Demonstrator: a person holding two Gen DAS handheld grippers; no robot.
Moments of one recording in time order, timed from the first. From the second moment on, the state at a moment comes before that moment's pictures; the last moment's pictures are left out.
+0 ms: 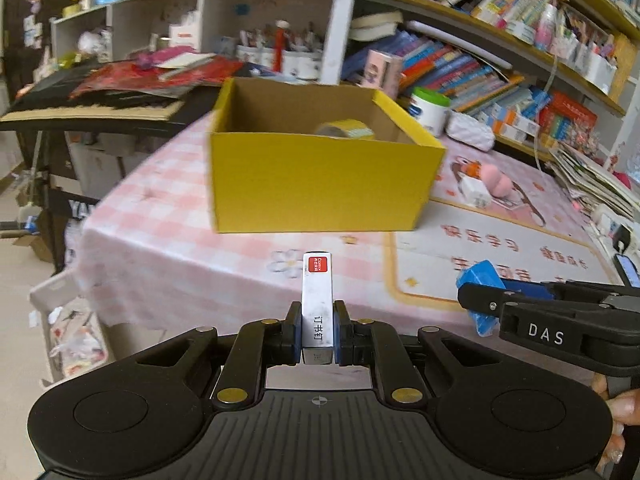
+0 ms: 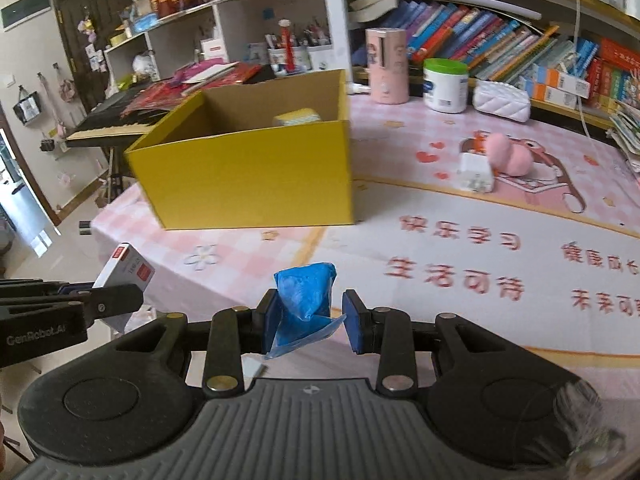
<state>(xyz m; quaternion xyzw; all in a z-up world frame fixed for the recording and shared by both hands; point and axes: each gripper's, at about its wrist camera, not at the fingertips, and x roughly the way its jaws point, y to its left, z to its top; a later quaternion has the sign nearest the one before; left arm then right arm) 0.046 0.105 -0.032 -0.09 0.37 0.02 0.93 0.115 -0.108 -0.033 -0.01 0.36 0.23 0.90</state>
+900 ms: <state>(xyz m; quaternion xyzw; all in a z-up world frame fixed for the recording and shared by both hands) 0.080 0.147 0.006 -0.09 0.29 0.05 0.95 0.133 -0.039 0.017 -0.05 0.28 0.27 0.92</state>
